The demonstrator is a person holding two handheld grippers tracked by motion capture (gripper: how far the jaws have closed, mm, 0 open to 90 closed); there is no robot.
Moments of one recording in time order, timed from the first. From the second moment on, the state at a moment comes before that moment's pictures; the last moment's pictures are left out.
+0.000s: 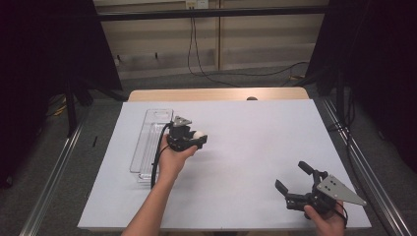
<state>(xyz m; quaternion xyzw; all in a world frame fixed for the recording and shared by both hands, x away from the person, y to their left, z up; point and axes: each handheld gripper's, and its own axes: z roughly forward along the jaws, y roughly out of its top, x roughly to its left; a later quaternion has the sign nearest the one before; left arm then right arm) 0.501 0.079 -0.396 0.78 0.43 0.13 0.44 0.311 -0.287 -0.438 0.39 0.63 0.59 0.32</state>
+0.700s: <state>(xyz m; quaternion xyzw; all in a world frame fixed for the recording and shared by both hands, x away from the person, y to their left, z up) 0.495 0.093 -0.392 0.78 0.43 0.13 0.43 0.311 -0.288 -0.438 0.39 0.63 0.59 0.32</state>
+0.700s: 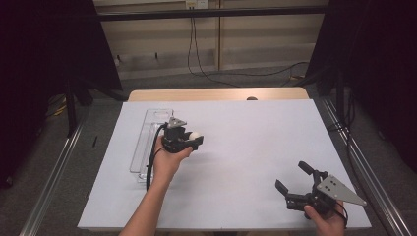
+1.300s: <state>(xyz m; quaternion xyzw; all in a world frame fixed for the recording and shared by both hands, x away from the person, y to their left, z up) 0.493 0.102 -0.388 0.78 0.43 0.12 0.44 0.312 -0.287 -0.438 0.39 0.64 0.59 0.32</state>
